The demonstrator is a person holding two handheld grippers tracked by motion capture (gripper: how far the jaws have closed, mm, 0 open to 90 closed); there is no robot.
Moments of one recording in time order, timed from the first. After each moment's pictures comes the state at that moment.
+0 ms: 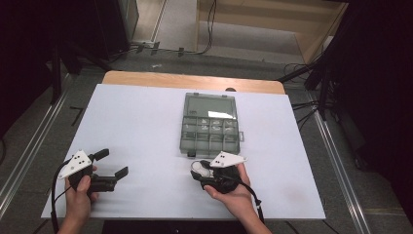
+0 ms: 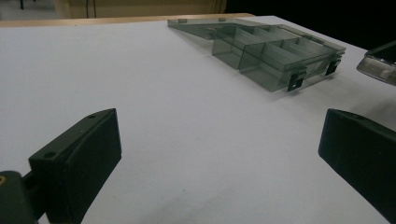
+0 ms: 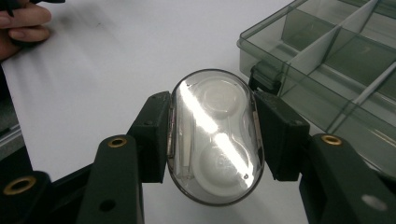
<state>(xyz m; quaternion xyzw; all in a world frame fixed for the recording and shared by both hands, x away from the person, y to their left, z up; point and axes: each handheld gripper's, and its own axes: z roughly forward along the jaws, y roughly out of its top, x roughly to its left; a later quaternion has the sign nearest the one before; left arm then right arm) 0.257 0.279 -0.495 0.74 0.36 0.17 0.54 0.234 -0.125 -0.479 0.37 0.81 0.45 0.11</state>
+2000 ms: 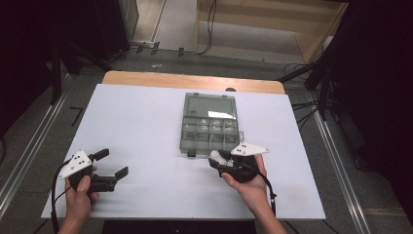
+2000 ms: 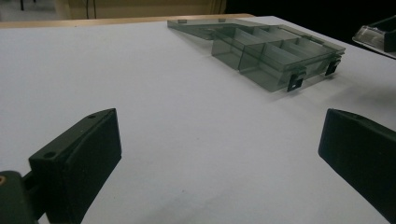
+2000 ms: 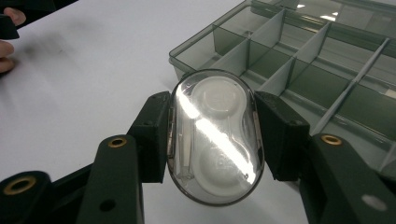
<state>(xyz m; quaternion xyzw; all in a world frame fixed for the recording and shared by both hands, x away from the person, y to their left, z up) 0.257 0.279 -0.495 0.74 0.36 0.17 0.54 0.249 -0.172 -0.468 0.42 0.78 0.46 0.12</state>
